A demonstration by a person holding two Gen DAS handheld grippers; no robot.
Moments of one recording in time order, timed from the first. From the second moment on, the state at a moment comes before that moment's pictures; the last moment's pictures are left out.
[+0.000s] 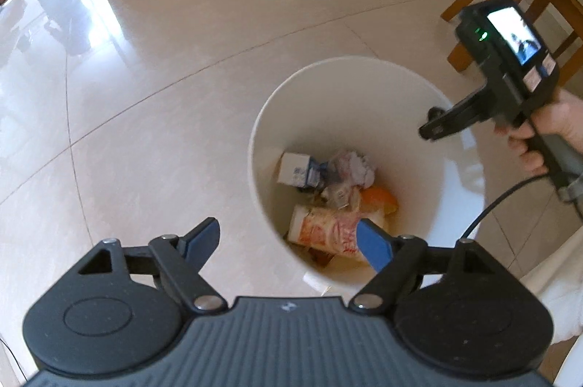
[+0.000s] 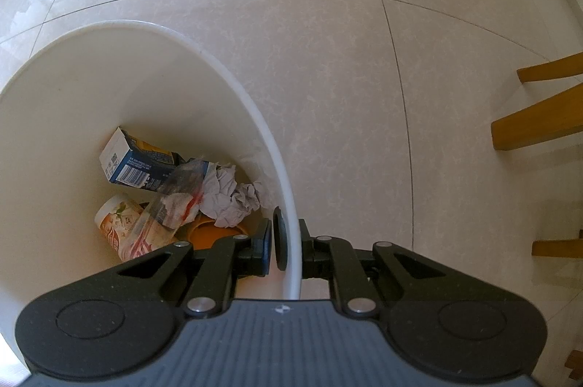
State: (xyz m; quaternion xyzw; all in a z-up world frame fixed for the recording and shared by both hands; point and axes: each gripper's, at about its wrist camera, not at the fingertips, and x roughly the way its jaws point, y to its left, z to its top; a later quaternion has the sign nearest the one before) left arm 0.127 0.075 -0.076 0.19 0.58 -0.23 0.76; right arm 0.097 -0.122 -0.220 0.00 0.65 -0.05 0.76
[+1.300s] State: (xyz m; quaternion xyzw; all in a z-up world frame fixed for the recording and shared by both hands) left arm 0.034 0.101 -0.354 0.25 0.58 -0.33 0.70; right arm 0.096 -0.113 -0.224 -0.03 0.65 -0.05 0.76
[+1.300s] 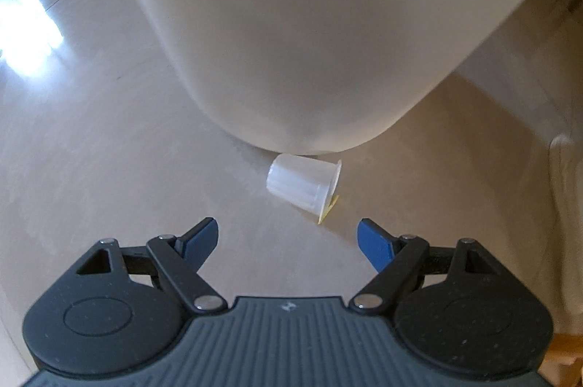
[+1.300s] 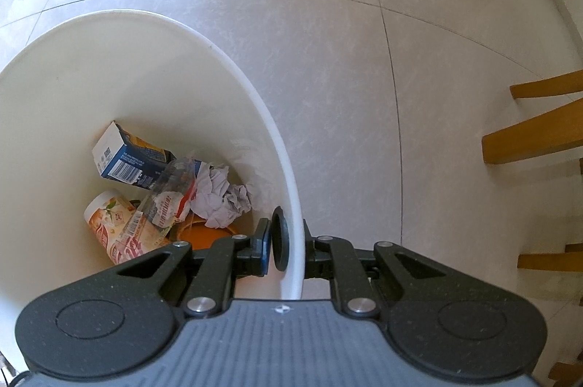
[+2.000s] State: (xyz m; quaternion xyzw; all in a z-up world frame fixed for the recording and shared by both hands) left arm 0.038 0.081 -0.381 0.27 0.55 -0.37 0.70; right arm 0.096 -0.112 -0.225 -0.03 0.64 -0.05 0.76
